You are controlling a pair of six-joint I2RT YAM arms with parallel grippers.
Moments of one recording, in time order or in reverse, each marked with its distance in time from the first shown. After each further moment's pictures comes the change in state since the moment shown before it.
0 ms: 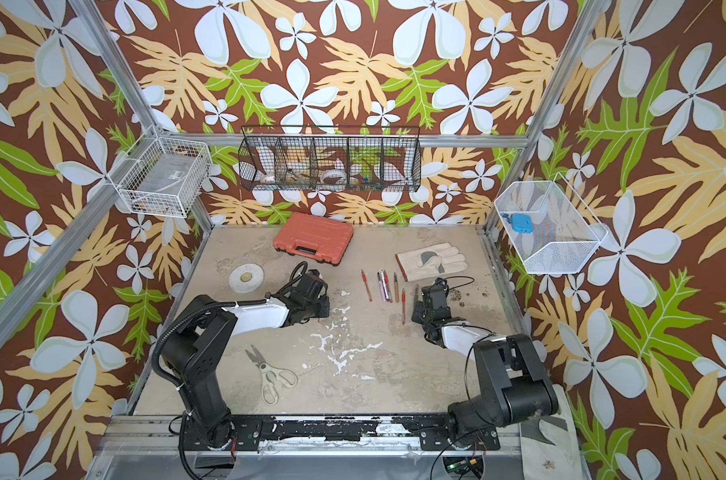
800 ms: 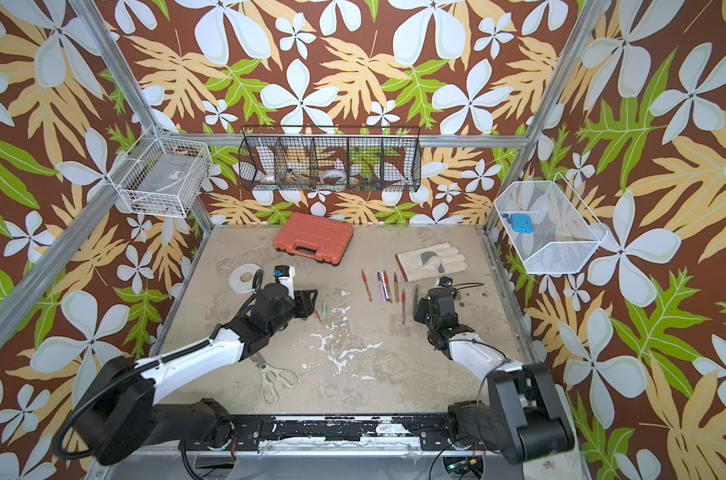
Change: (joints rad) left arm 0.000 -0.613 -0.372 0.271 -0.092 -0.008; right arm 0.005 -0.286 -0.103 0.034 -0.033 -0.003
